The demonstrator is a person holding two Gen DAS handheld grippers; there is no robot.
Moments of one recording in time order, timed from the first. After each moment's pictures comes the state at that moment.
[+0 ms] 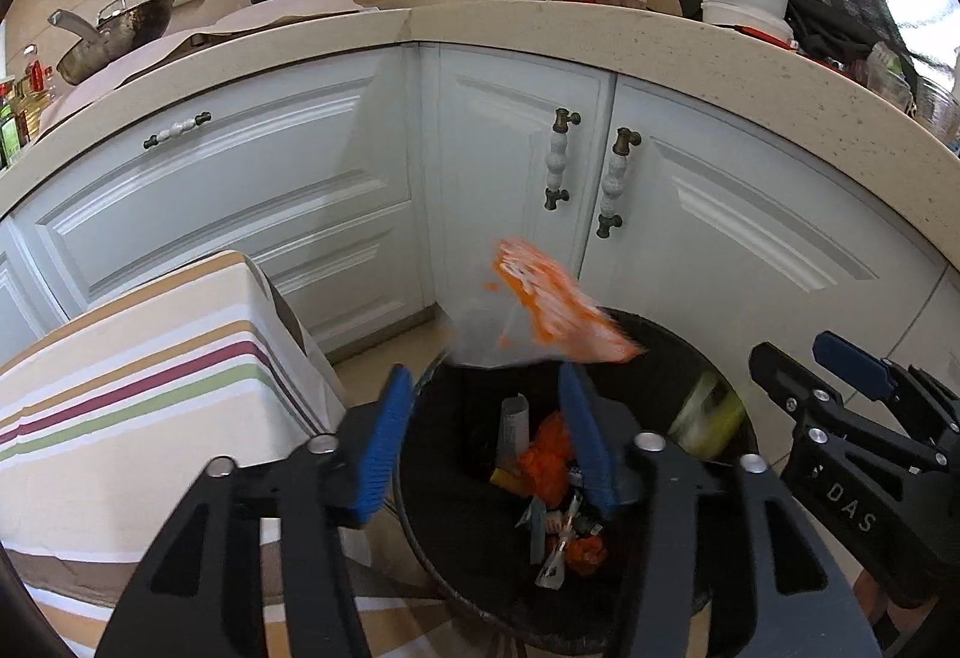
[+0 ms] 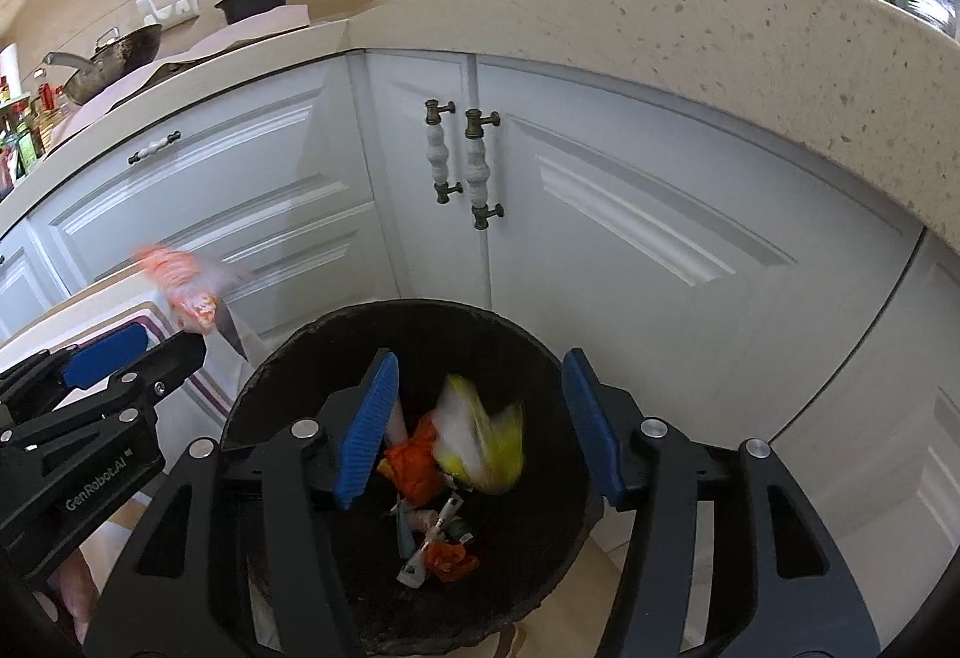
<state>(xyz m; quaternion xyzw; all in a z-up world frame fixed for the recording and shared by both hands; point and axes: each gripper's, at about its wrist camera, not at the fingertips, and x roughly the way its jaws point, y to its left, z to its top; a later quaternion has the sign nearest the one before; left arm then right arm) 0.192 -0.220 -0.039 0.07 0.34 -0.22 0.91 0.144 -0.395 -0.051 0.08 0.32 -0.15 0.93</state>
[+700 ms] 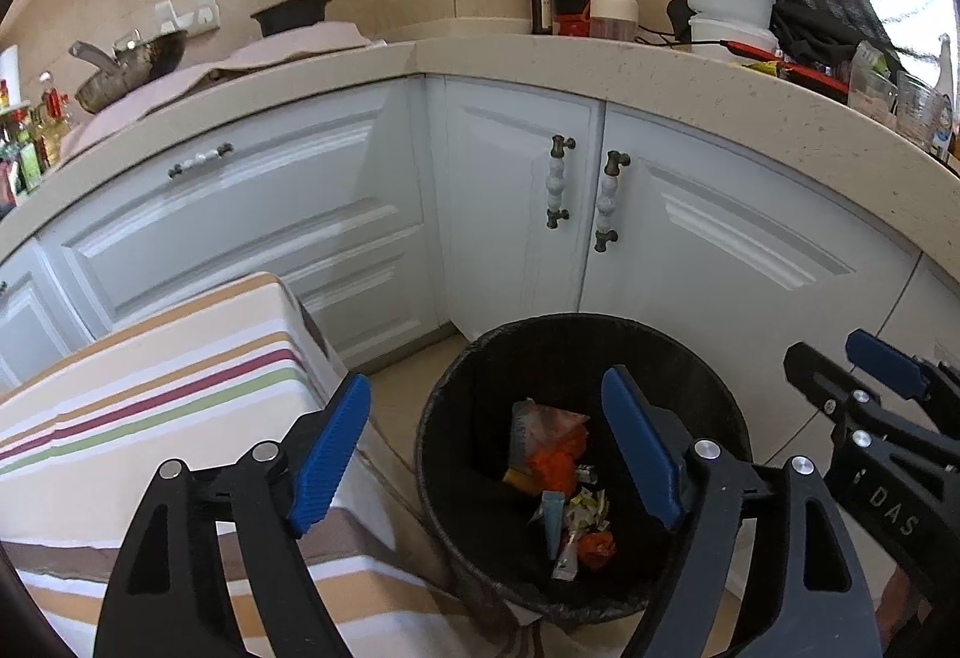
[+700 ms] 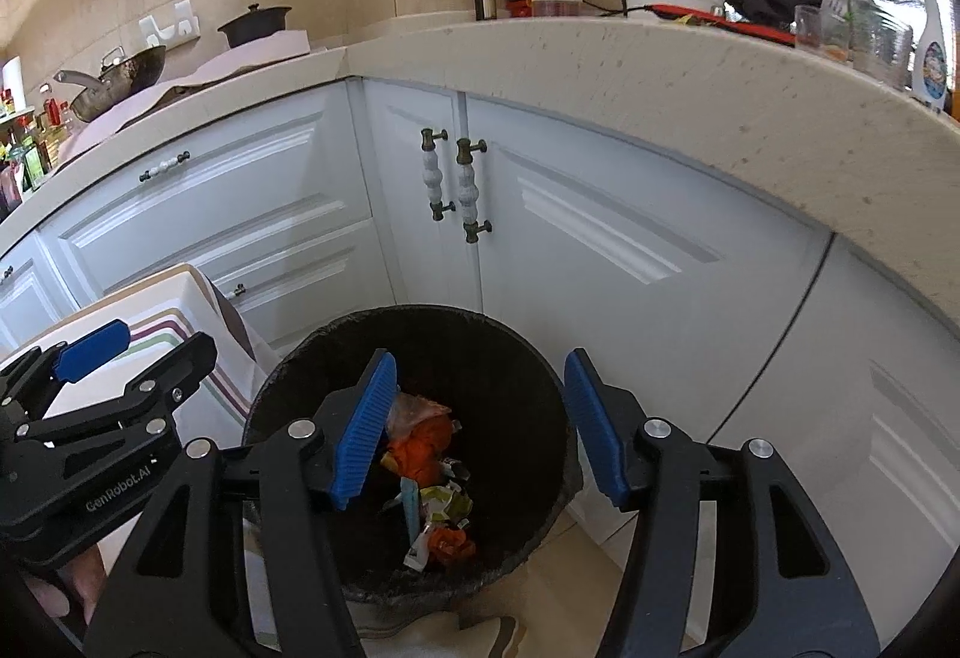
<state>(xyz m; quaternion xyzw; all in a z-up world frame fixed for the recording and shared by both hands) 0.159 -0.209 -0.018 0.09 0.31 -0.21 0.92 0.101 -0.382 -0.023 0.09 0.30 -0.16 0.94</state>
